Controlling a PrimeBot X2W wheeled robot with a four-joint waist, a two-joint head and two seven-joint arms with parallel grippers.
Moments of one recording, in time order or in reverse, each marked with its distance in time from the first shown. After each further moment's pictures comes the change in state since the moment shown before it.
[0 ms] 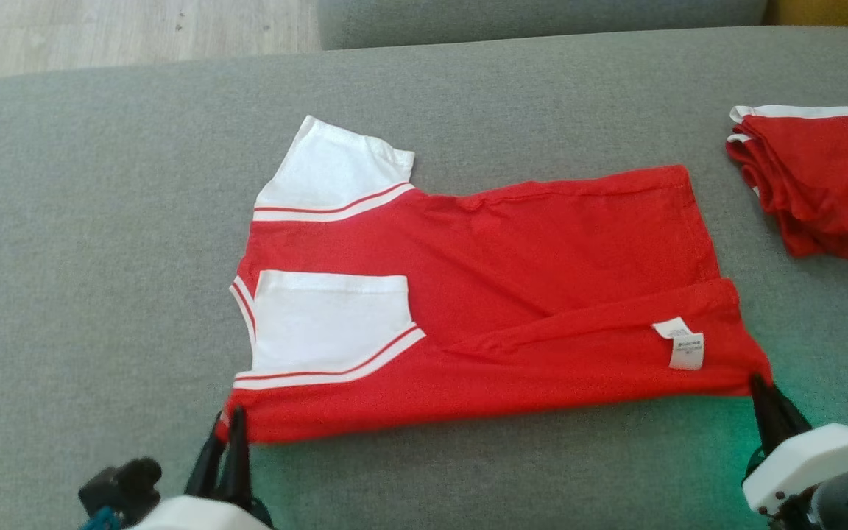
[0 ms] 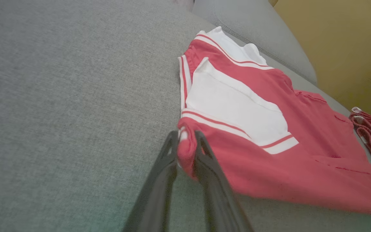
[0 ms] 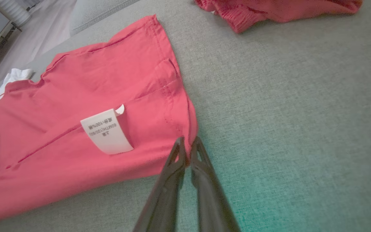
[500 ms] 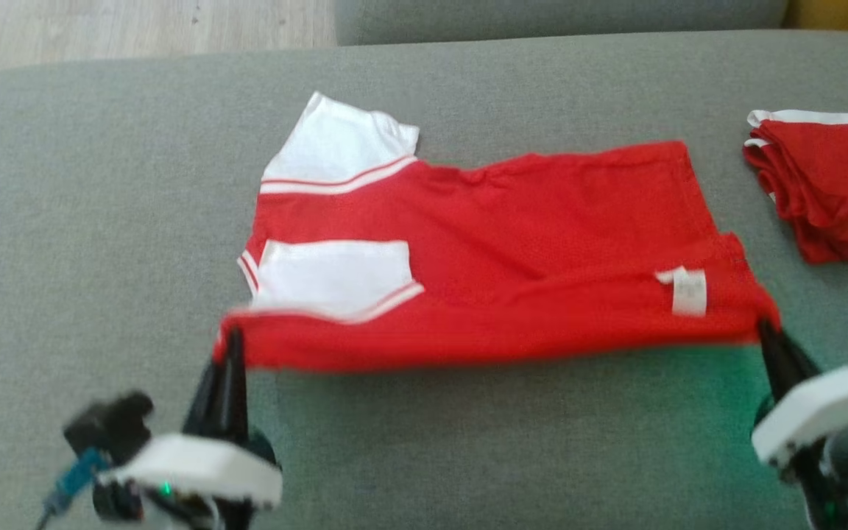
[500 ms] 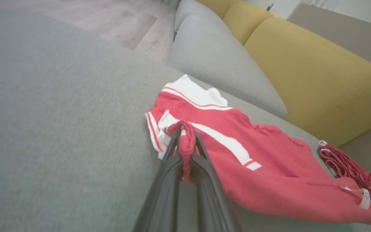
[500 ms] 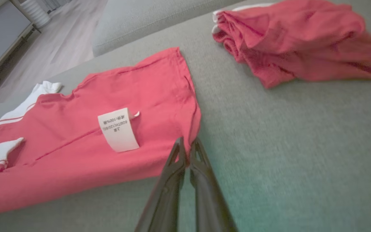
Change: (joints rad) left arm -0.132 0.003 0.023 -0.079 0.026 -0.027 0.012; right arm -0.107 -0.004 -0.010 -0.091 -0.028 0.000 0.105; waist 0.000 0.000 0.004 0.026
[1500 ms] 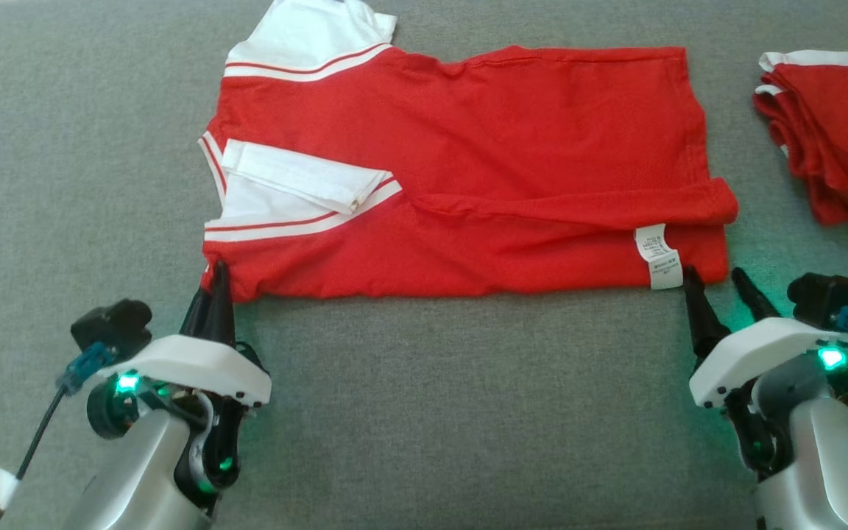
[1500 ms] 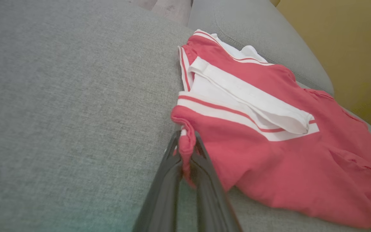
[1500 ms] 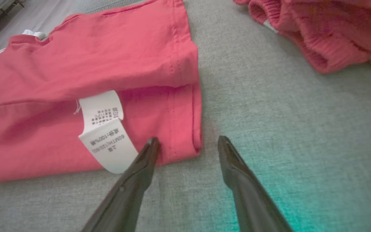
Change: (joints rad) left arm -0.269 -0.073 0.010 0.388 -0.009 -0.066 0.038; right arm -0.205 -0.001 0.108 0.331 -0.129 0.000 -0.235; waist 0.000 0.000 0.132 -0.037
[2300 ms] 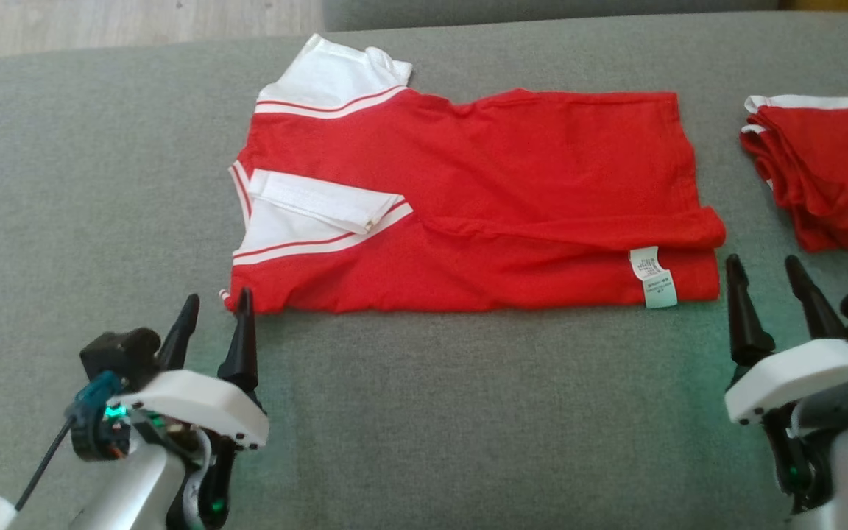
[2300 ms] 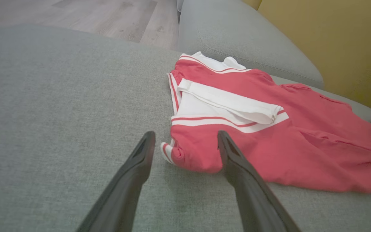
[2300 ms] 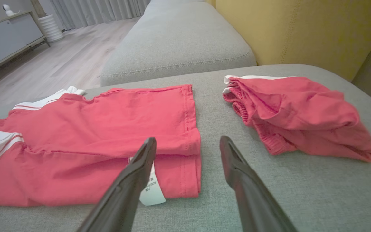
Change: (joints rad) left arm 0.092 0.099 -0.060 -0.145 0.110 0.051 0.034; right arm 0.133 0.000 -0.046 -0.277 -0.053 0.000 -0.017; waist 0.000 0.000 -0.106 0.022
